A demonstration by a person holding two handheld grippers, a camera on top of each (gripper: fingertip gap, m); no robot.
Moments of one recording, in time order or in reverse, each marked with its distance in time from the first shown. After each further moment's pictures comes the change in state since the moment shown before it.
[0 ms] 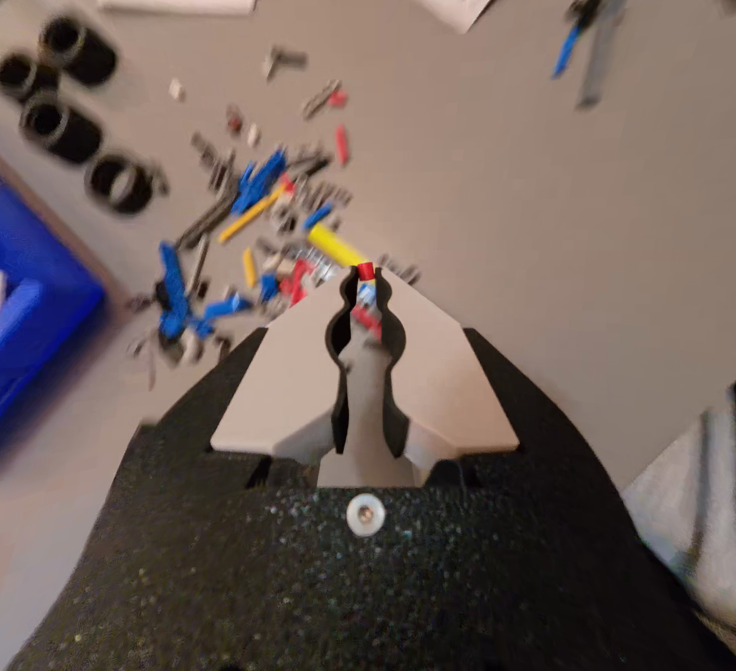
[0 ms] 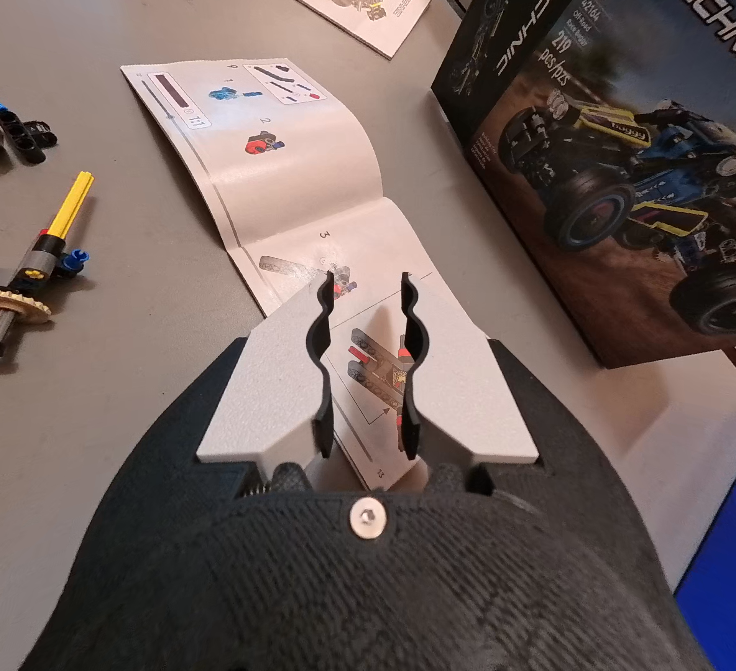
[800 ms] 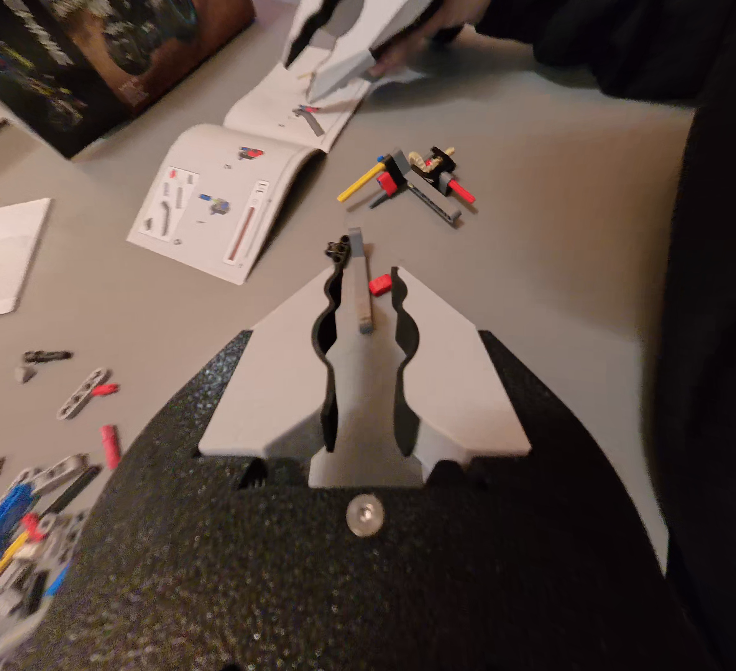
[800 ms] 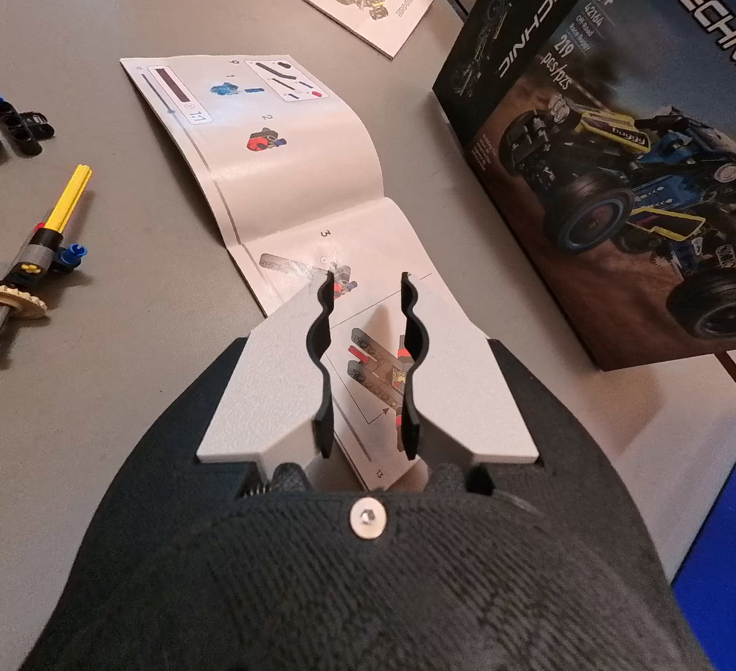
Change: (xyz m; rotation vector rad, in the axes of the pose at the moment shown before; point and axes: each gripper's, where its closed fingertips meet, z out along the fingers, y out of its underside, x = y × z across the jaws) left arm 0.142 -0.113 0.061 0.387 0.318 0.184; right arm 0.000 0.000 0.000 -0.001 0.005 -0.020
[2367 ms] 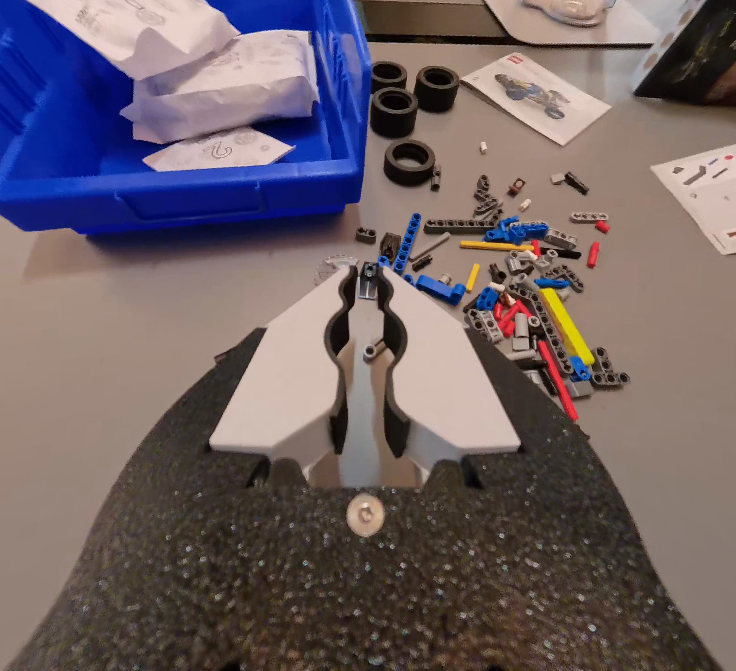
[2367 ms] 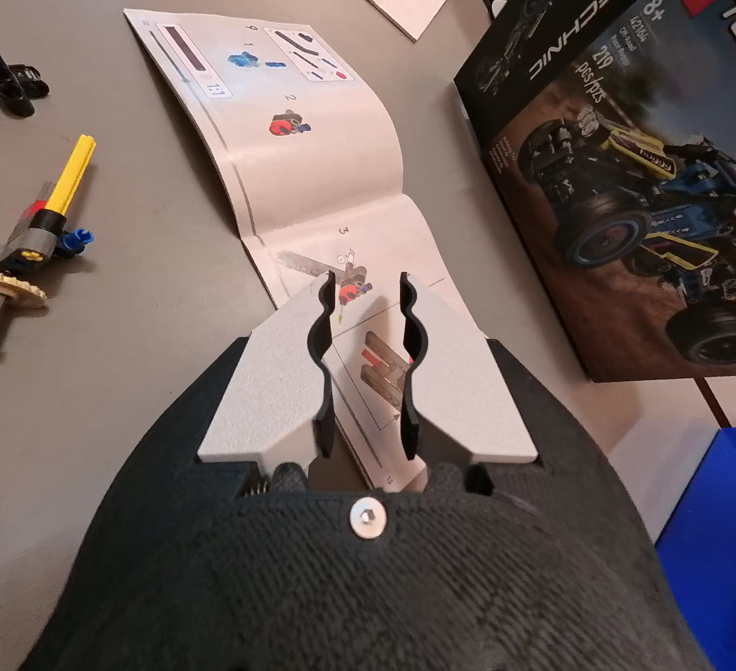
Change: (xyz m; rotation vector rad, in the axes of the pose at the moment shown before) left arm -0.186 0.136 -0.224 0.037 -0.822 -0.625; right arm -0.010 0.002 0.005 -0.062 0.014 -0.098
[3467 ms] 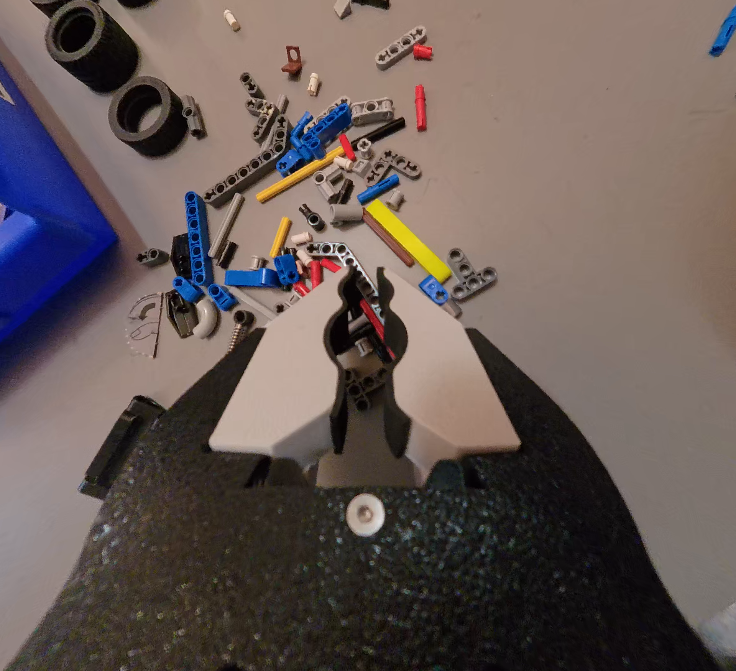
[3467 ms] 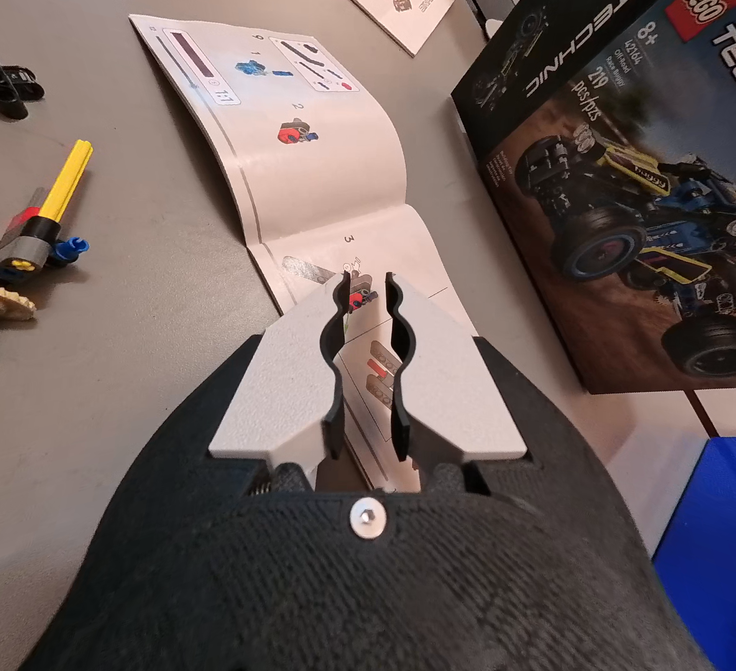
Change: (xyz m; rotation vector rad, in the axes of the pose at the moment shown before) left arm 0.104 0.051 0.016 -0.336 0.263 0.490; right arm -0.001 -0.004 0.005 0.026 0.024 -0.024
